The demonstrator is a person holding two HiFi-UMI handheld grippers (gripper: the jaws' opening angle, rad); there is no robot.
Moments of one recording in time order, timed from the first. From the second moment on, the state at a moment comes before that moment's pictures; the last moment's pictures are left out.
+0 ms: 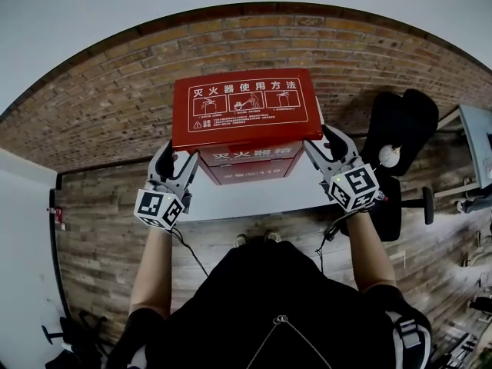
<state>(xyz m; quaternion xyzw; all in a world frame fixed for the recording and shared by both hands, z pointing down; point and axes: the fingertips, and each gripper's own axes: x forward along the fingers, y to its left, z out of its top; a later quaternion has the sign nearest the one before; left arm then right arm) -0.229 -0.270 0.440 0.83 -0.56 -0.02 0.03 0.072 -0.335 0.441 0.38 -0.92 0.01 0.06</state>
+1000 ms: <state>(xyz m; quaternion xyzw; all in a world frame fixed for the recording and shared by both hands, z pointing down) -0.239 -0.302 0.340 0.82 -0.56 -0.02 -0.05 0.068 -0.359 0.335 0.35 -0.93 -0.01 -0.01</state>
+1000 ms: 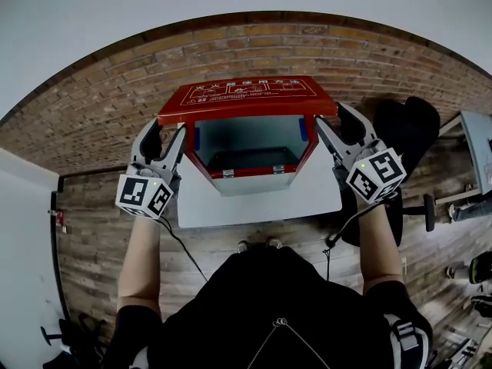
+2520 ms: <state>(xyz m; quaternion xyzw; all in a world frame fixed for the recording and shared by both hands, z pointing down) -0.275 -0.516 0.286 0.80 -0.60 -0.01 -0.02 0.019 -0.593 0.286 0.44 -0.90 -0.02 0.00</state>
